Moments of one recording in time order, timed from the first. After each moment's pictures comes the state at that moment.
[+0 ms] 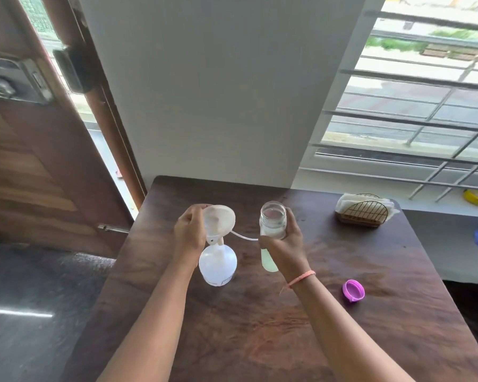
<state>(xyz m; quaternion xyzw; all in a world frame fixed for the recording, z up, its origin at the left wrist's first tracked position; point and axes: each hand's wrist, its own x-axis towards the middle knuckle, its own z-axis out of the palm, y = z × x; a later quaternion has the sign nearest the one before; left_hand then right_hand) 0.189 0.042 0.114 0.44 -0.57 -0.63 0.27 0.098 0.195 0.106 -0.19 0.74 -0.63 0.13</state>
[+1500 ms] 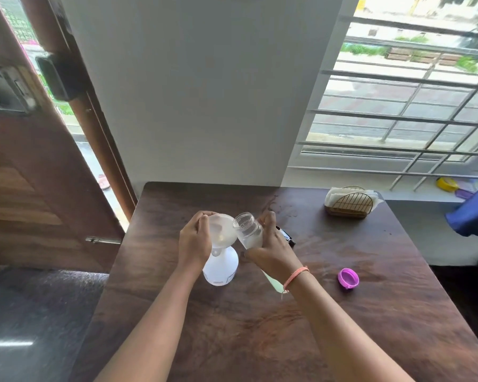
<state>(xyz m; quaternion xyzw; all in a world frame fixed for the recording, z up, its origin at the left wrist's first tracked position) 0.193 0.038 0.073 0.35 -0.70 -0.57 0.26 0.129 0.193 0.119 -0.28 0.86 -0.39 0.17</state>
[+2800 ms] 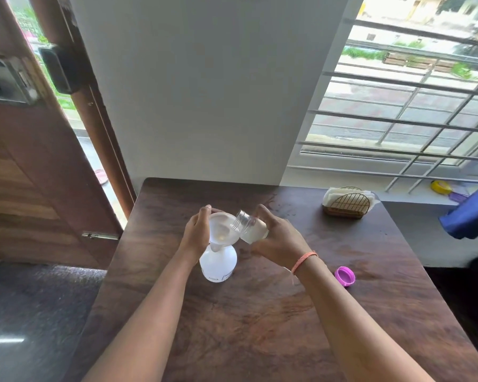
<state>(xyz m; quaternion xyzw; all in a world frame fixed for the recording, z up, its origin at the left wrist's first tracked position) 0.188 0.025 0.075 0.31 -0.66 -0.66 0.15 0.120 0.196 0.144 -0.32 0.90 -0.25 0.14</state>
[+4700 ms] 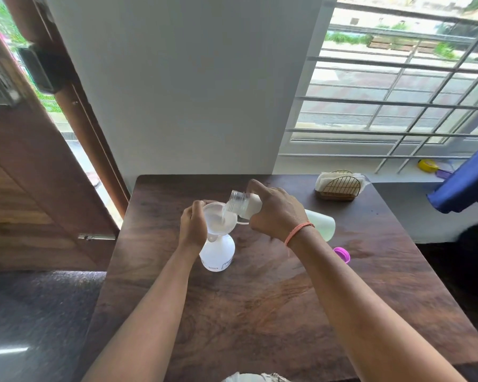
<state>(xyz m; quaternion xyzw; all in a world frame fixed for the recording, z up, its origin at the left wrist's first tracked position) 0.188 0.031 0.067 0.30 -0.64 -0.67 0.23 0.126 0.187 0.176 -0.33 0.93 -0.16 0.03</state>
